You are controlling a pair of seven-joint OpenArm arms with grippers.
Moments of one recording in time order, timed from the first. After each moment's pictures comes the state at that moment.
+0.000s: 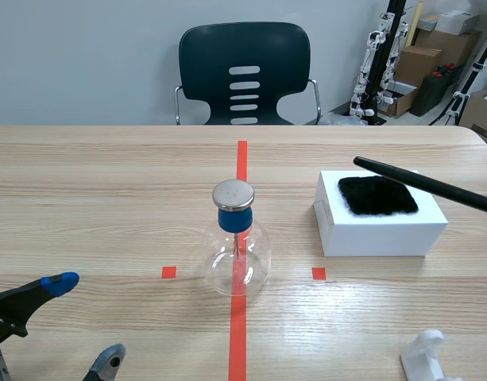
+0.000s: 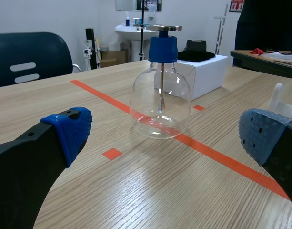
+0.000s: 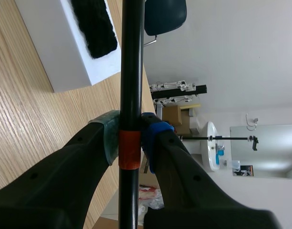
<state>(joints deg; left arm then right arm) 15.6 -29.2 23.0 48.1 7.0 -23.9 -86.0 -53.5 20.9 38.9 104.6 -44.7 4.9 47.7</state>
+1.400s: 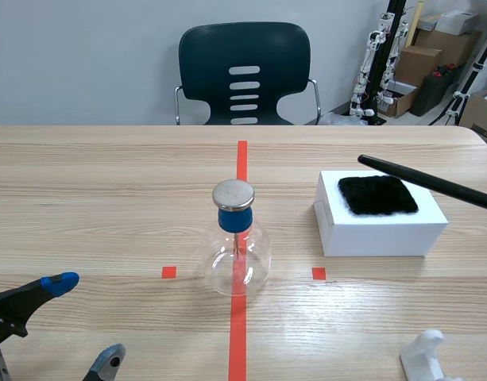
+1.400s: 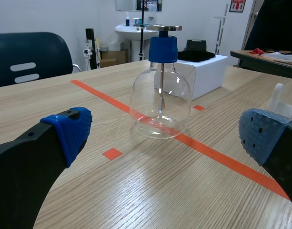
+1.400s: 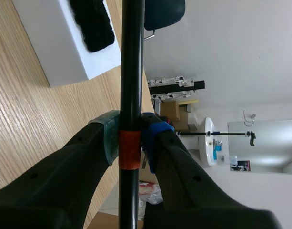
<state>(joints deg) 15.6 -29.2 23.0 48.1 7.0 -23.9 -86.0 -53.5 20.9 38.9 104.6 -44.6 4.3 46.4</state>
